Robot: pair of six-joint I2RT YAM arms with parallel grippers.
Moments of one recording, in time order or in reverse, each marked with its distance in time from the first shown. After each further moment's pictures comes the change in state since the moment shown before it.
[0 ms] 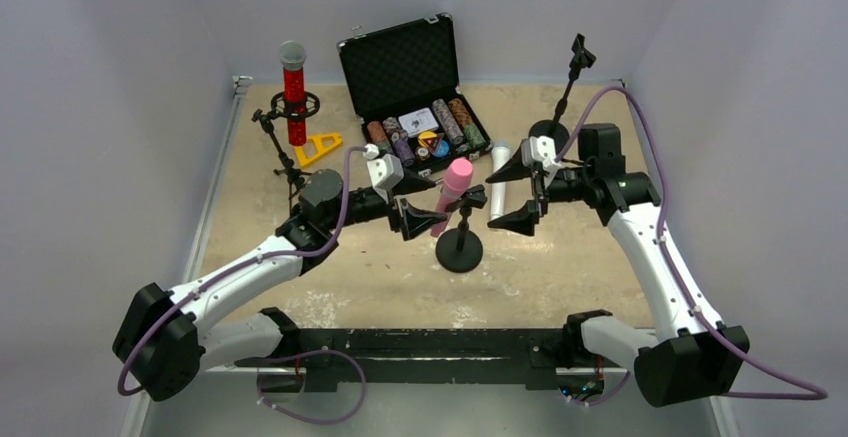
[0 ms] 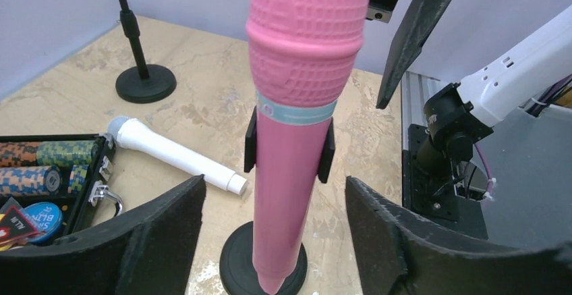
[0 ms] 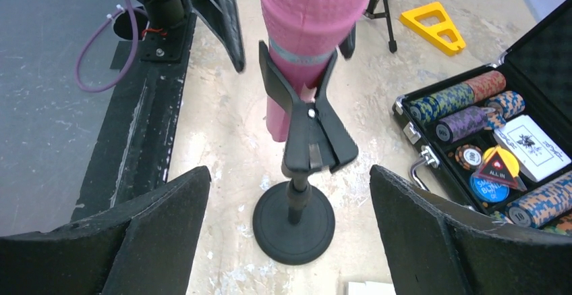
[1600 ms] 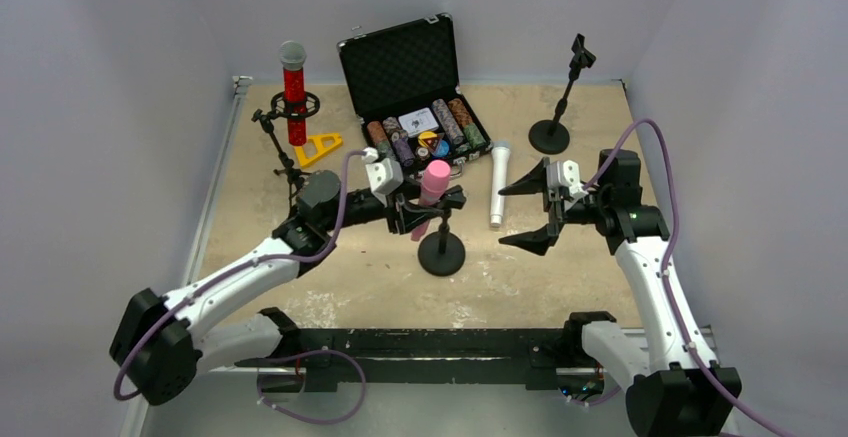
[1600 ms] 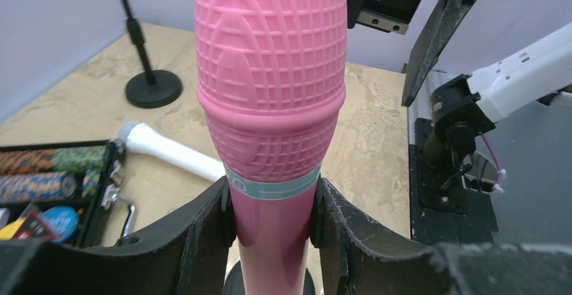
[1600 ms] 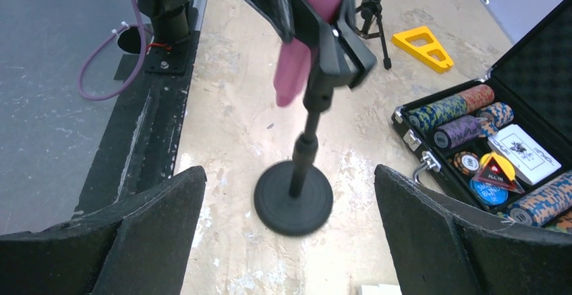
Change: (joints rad) left arm -0.003 0.005 0.026 -0.003 0.042 0.047; right arm -0.133 -0.180 -0.220 0.127 -0.158 0.026
